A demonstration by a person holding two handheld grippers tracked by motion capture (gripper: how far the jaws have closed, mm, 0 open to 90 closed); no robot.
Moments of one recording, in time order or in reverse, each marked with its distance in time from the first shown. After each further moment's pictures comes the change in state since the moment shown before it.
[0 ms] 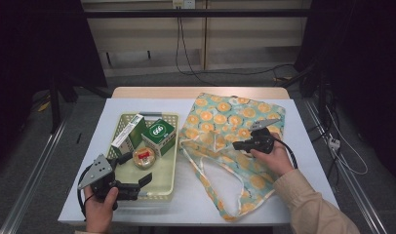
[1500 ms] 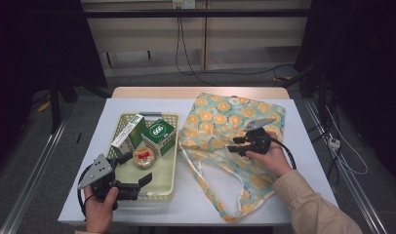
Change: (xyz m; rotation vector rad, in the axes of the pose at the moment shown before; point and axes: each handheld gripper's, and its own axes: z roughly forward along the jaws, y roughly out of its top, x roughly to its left) left arm -0.001 0.001 0.000 -0.008 -0.006 -0.001; right arm 0.018 0.009 0.002 0.002 -0.027 -0.073
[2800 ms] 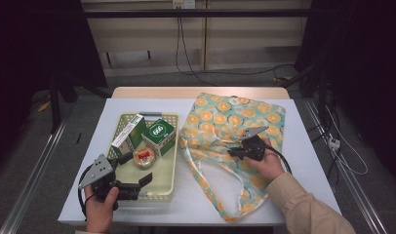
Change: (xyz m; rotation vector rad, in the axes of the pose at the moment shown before) left arm 0.001 -0.002 0.001 0.010 -0.001 -0.002; right arm 0.002 -0.021 0.024 0.074 -0.006 -0.032
